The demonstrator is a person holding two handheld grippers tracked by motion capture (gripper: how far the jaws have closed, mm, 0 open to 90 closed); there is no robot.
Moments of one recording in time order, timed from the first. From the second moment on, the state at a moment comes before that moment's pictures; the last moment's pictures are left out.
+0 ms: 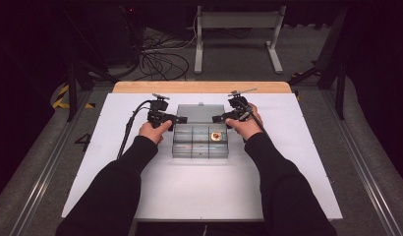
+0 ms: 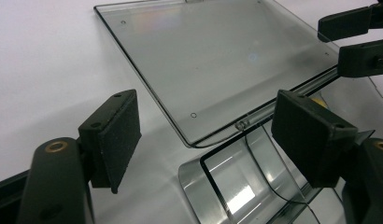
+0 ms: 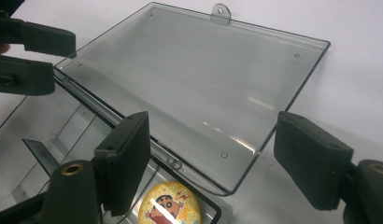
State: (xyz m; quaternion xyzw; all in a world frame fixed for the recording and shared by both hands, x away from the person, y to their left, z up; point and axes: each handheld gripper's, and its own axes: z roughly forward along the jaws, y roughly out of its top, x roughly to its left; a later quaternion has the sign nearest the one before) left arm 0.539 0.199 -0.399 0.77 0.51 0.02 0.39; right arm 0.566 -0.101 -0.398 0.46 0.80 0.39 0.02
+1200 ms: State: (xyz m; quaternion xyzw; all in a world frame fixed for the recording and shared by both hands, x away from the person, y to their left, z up) left arm 0.546 0.182 -0.407 0.78 0.51 -0.01 0.37; right arm 0.568 -0.101 -0.407 0.47 0.79 0.38 -0.02
